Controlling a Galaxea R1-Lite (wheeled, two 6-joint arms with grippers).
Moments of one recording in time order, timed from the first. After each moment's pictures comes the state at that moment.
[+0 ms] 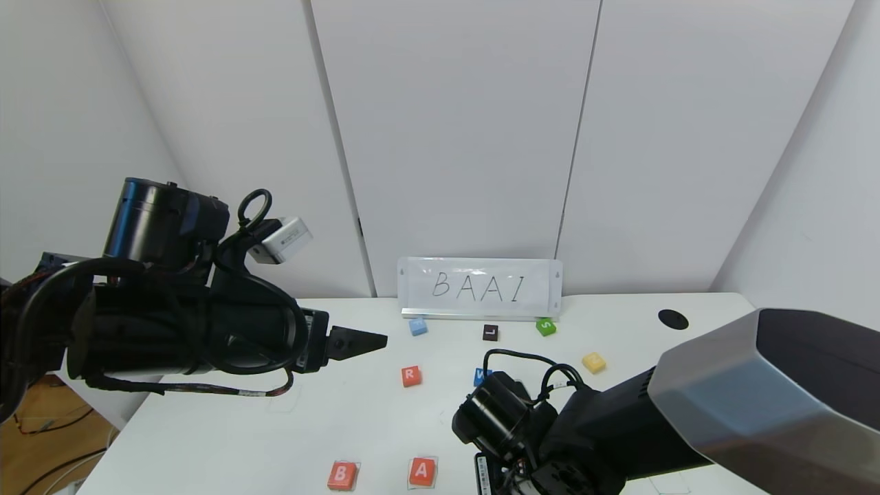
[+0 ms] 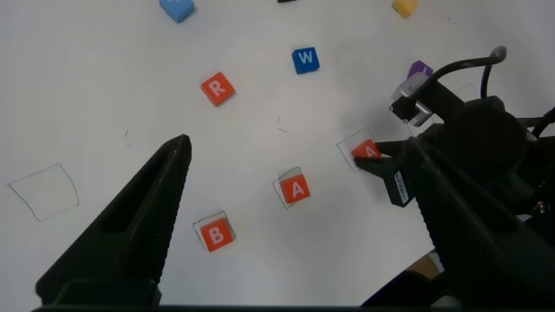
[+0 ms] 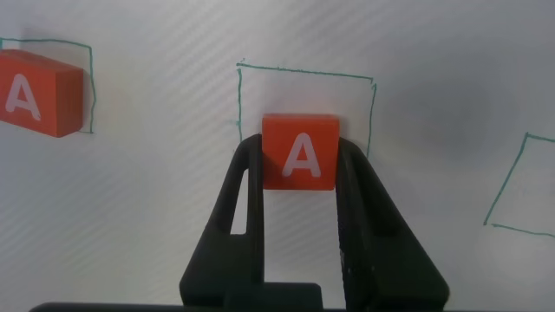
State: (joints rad) left arm -0.35 1.54 -0.97 0.07 -0.24 -0.11; right arm 0.86 2.27 -1.21 0.12 -0.21 0.71
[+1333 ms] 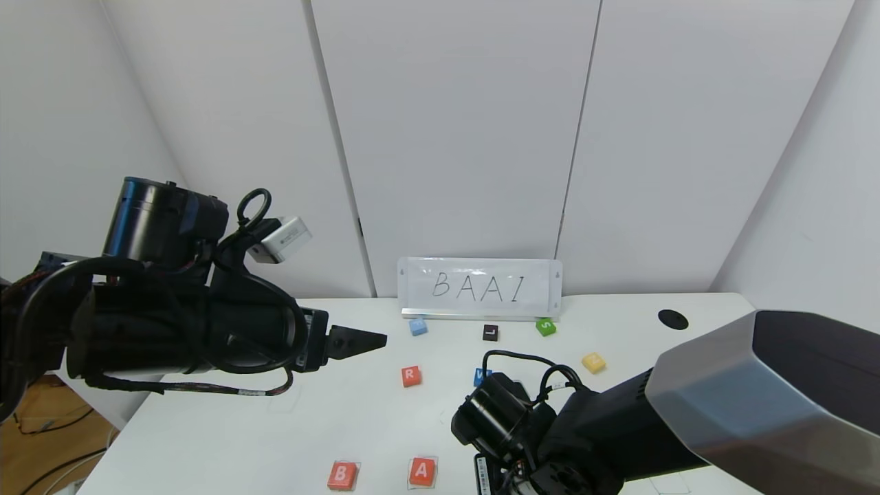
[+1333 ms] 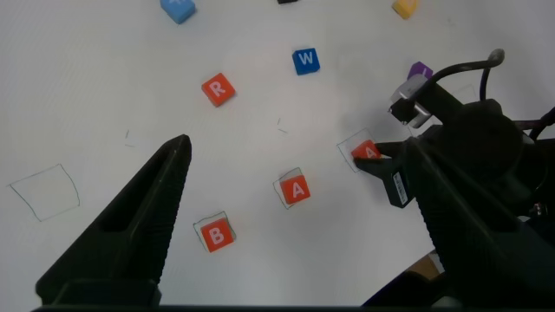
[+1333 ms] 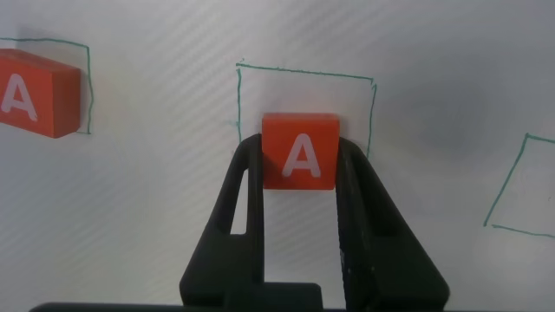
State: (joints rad) left arm -0.35 1.54 -0.97 0.07 -0.24 -0.11; right arm 0.86 2.28 -1.21 0.12 -0.21 0.71
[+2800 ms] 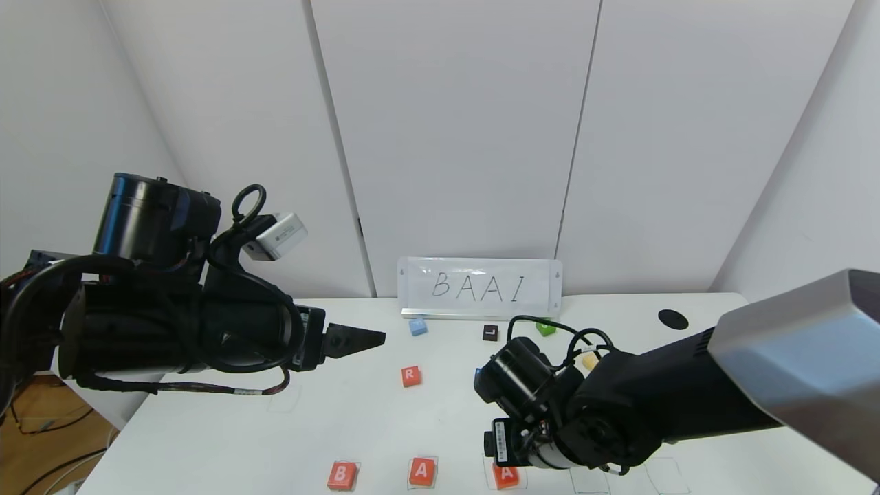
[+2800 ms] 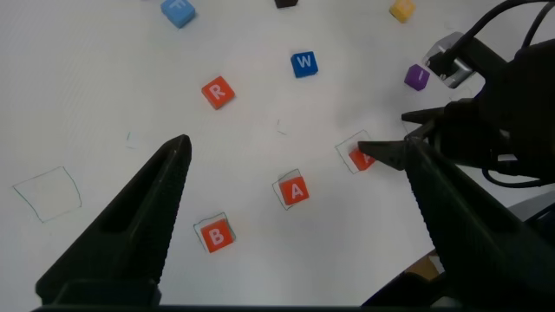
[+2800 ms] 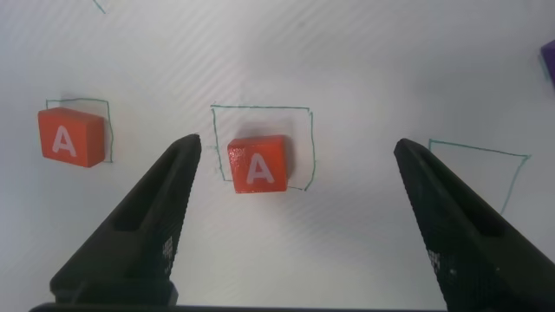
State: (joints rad) left arm -0.35 1.53 -0.97 0.08 -0.24 -0.11; right arm 0.79 2.18 -1.24 0.20 -0.21 0.73
